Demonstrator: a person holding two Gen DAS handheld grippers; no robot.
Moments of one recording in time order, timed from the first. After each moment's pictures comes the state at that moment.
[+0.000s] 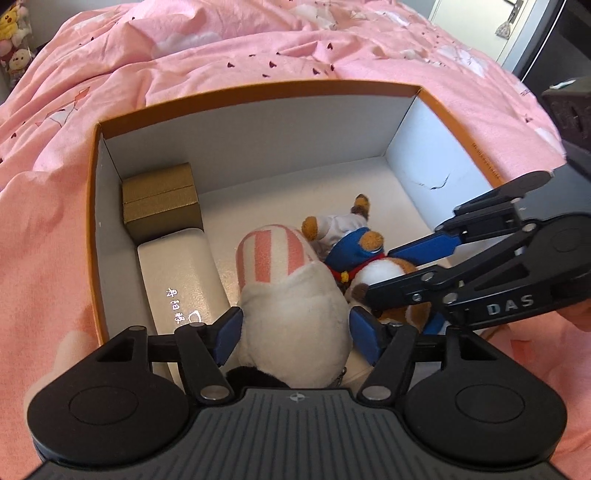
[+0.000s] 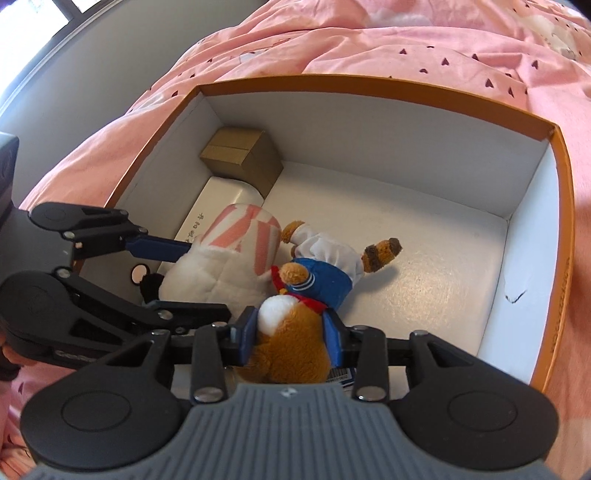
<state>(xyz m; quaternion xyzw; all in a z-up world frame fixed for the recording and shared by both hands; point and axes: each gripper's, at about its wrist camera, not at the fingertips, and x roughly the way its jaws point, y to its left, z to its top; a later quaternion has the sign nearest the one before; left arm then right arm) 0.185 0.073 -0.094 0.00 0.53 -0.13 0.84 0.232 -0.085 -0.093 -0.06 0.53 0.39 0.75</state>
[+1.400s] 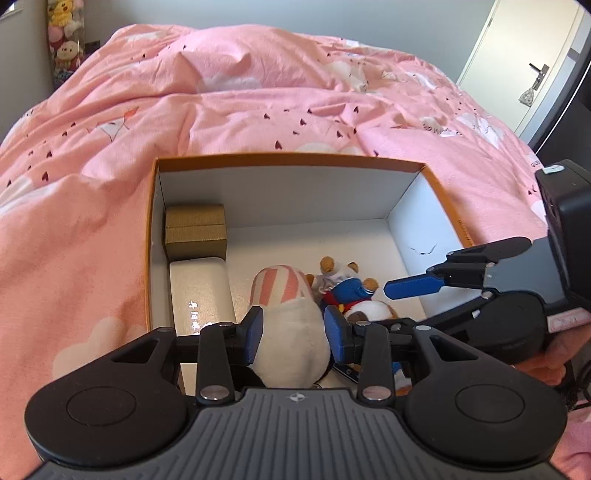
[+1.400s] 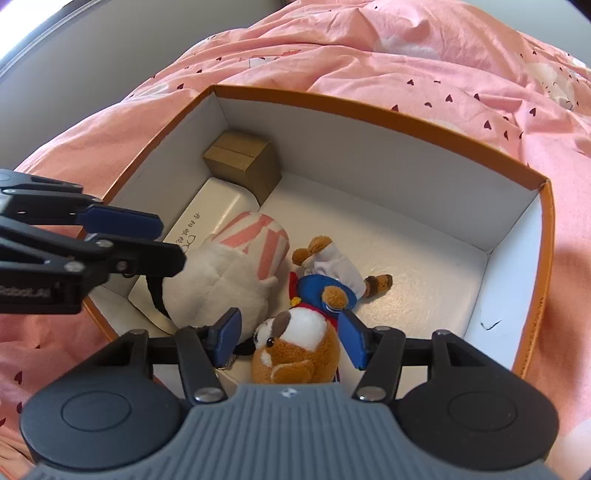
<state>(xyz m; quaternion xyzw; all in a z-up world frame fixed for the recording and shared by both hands) 0.162 0.080 -0.048 -0.06 0.47 -0.08 0.88 0.219 -0.079 -0.078 -0.12 0.49 0.38 0.78</state>
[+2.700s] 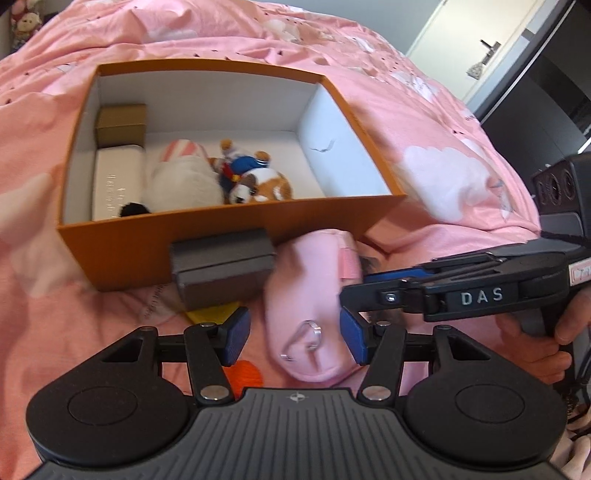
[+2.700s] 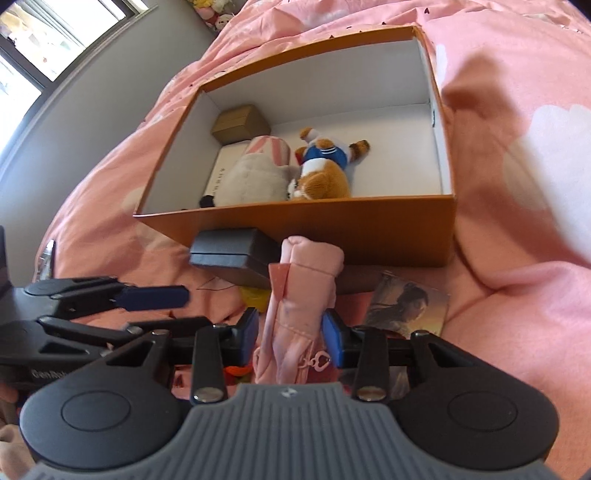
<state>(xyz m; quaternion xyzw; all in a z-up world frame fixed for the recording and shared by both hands) 0.059 0.029 -0.071 -0.10 0.50 -0.17 0.84 0.100 -0.176 -0.072 0.07 0.54 0.32 0.77</state>
